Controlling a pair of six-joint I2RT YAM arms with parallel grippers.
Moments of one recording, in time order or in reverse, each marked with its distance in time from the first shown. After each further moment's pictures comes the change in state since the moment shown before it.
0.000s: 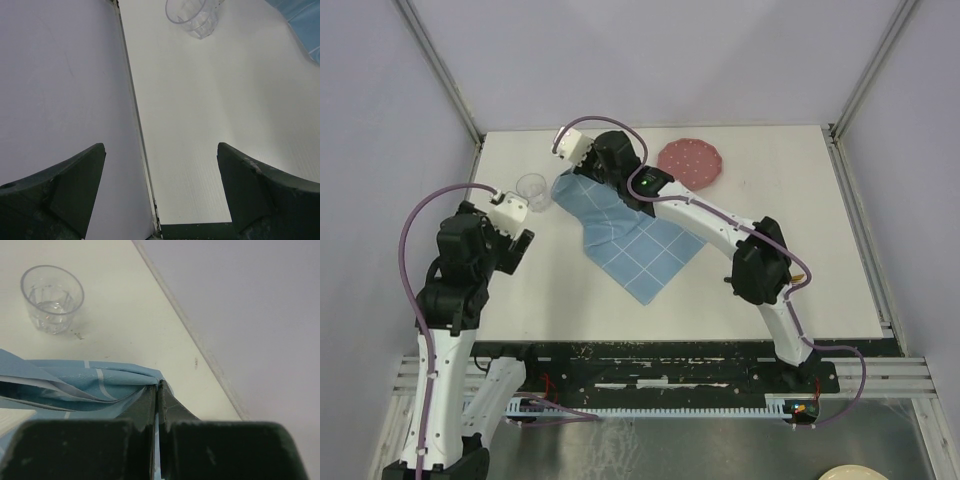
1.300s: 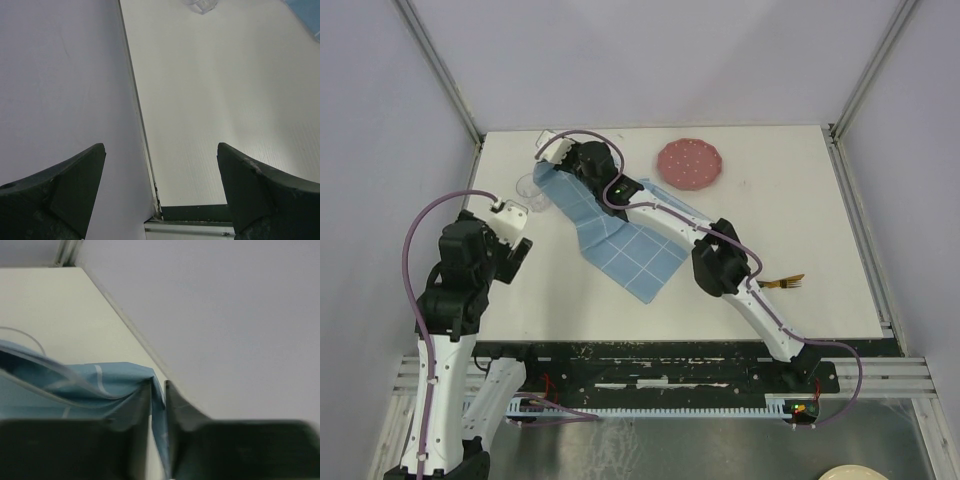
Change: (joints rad) left arm -0.001 -0.026 -0.018 -0.066 -0.042 0.006; right arm 0.017 0.362 0.333 0.256 0.058 -0.122
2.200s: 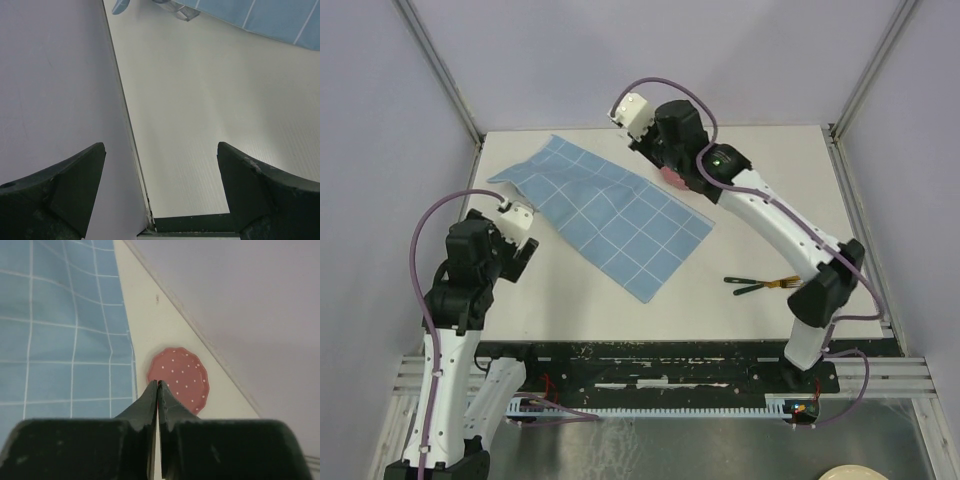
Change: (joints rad) left arm 0.000 0.004 -0.063 0.058 0.047 0.001; right arm -0.131 -0.684 -0.429 -0.589 -0.002 0.201
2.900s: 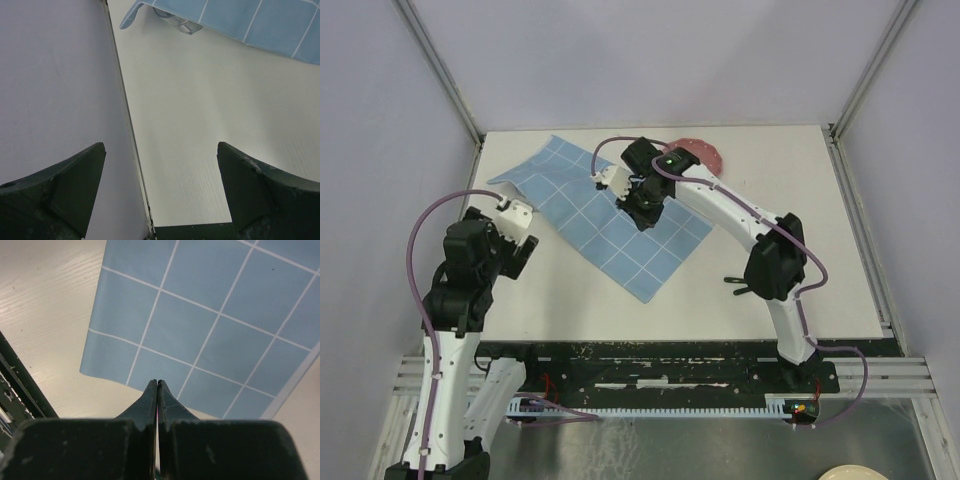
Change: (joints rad) left arm 0.000 -0.005 0.000 0.046 0.021 -0.001; right arm 0.007 0.220 0.079 -0.639 -0.459 0.087
